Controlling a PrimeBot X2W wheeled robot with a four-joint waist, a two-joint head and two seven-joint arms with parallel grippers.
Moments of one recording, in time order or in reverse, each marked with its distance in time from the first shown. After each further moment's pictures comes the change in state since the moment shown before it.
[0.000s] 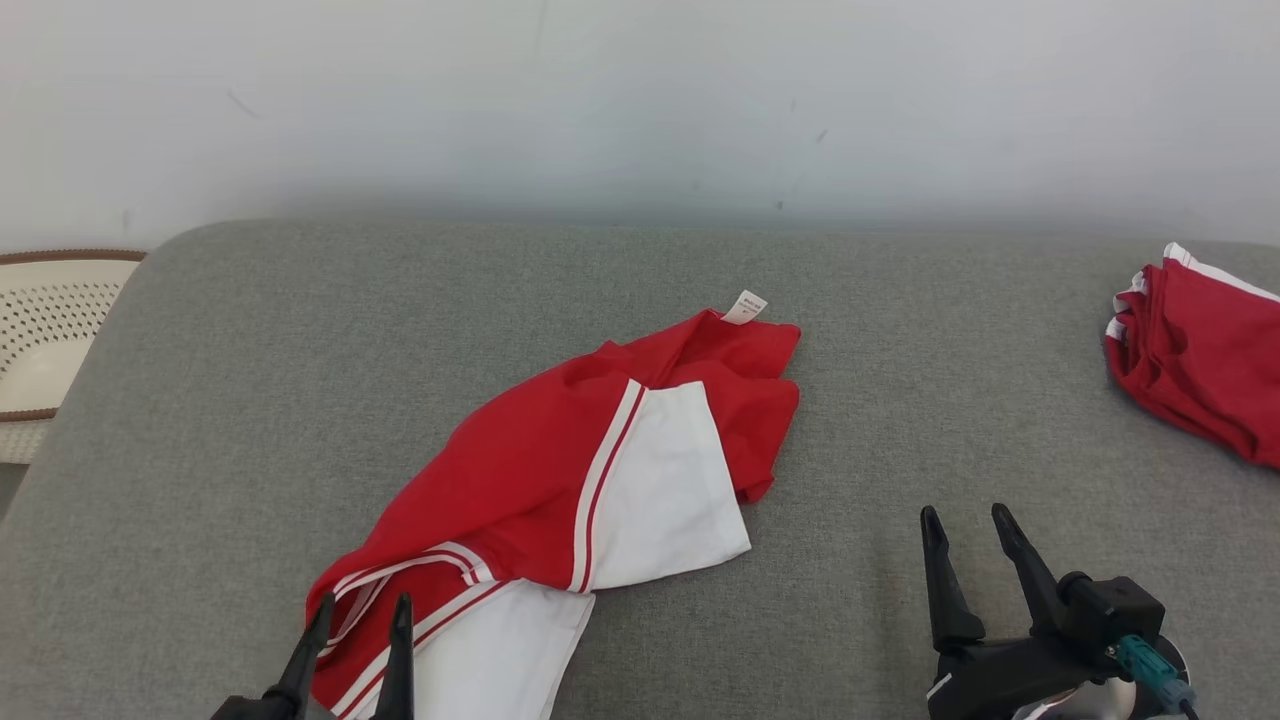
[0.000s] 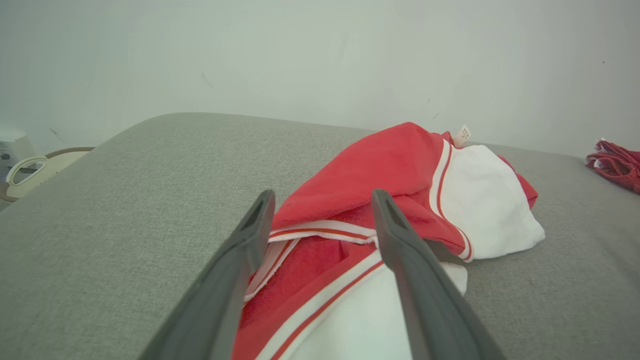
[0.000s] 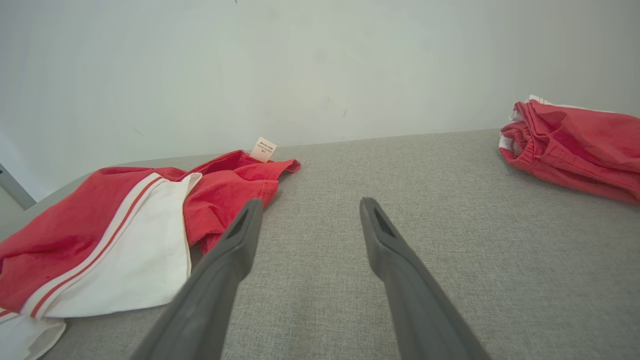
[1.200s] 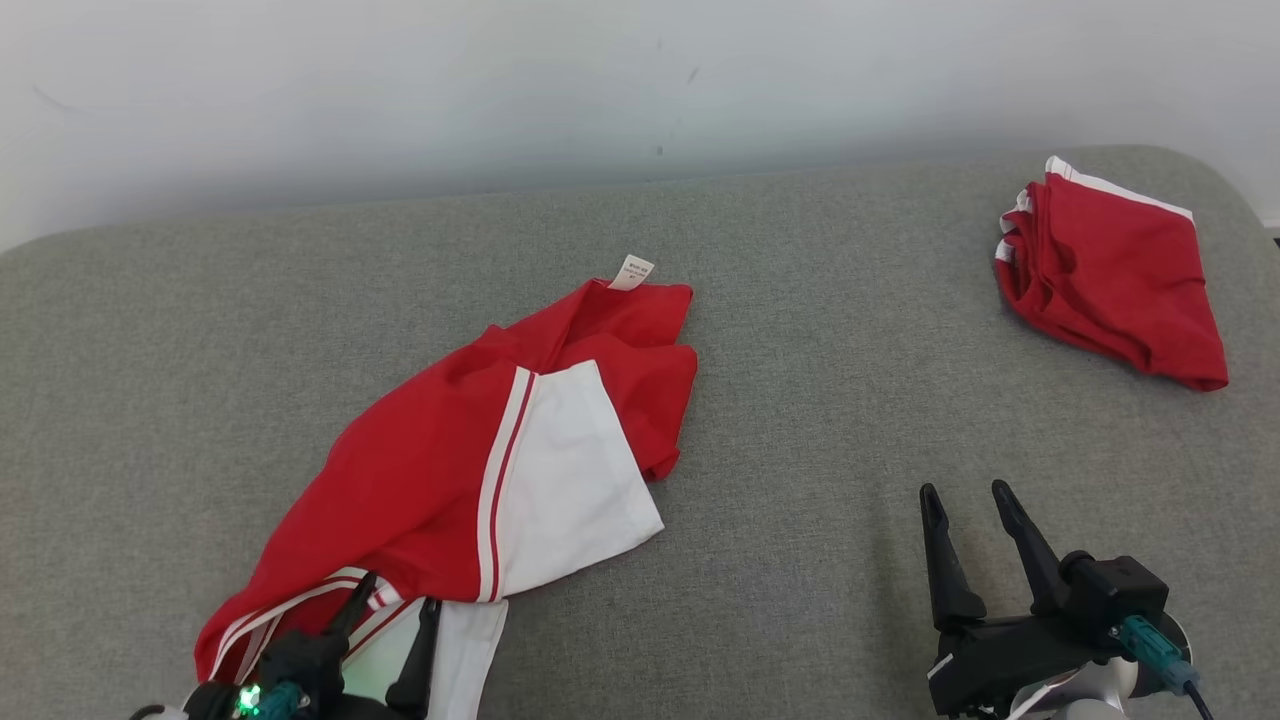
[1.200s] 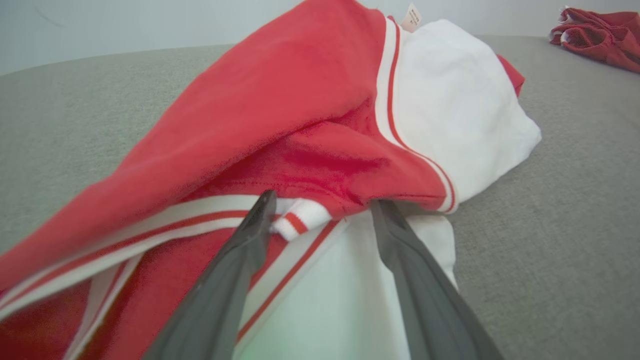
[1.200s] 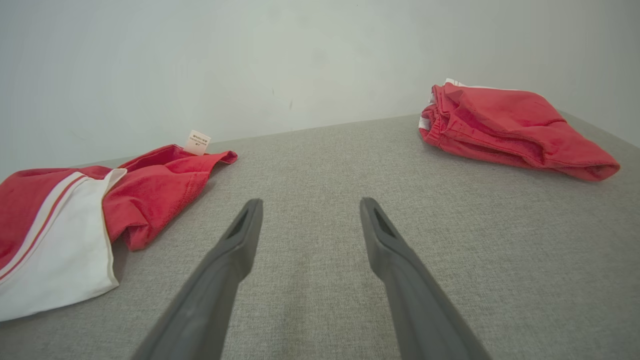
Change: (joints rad) left arm -0.203 0.026 -0.056 0.347 0.097 -0.071 0.000; right arm -0.028 -0.014 0.013 -0.008 0.007 0.000 0.000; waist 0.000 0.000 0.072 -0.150
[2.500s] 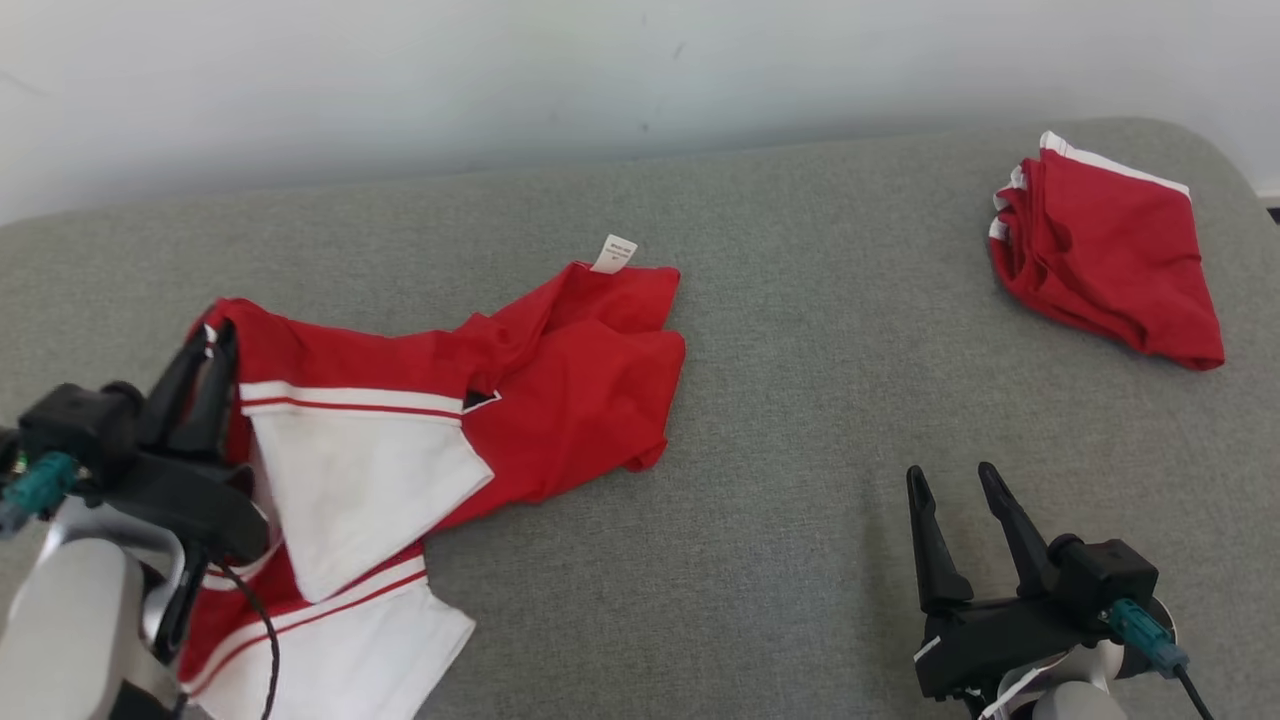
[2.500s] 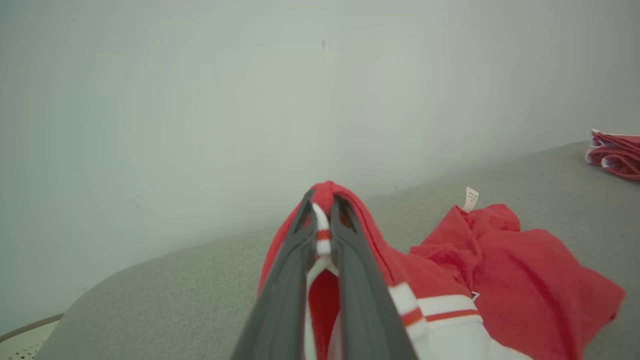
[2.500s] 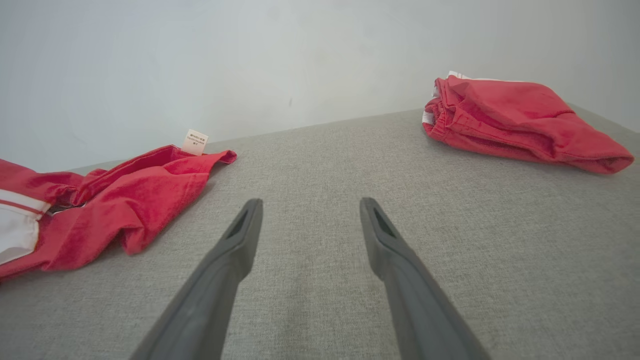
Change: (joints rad) left arm -0.321 0.238 -0.008 -0.107 -0.139 -0.042 0.044; right arm -0.027 0.015 0.012 0.002 0.007 0.000 0.000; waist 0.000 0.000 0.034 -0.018
